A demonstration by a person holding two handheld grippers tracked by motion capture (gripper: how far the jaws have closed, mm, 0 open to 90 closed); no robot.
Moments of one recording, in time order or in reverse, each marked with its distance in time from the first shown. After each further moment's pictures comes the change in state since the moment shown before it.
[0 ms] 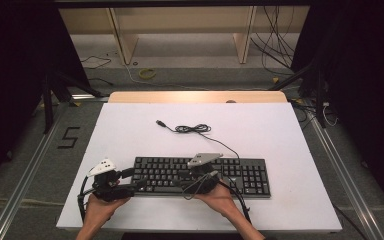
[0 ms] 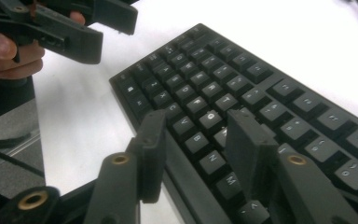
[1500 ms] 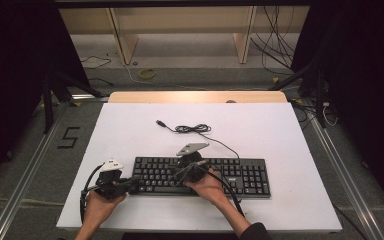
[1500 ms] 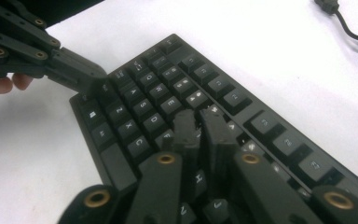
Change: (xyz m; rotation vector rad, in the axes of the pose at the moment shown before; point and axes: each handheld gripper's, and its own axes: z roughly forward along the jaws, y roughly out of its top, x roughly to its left) left arm 0.008 -0.002 0.013 0.226 0.124 0.022; right arm -0.008 0.028 0.029 0.049 -0.081 -0.011
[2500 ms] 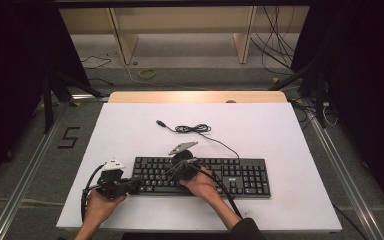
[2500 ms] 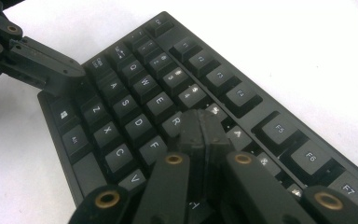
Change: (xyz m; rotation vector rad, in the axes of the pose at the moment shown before) left arm 0.002 0.000 0.005 0.028 -0.008 -0.001; right arm -0.002 0.004 0.030 0.086 -0.021 0.003
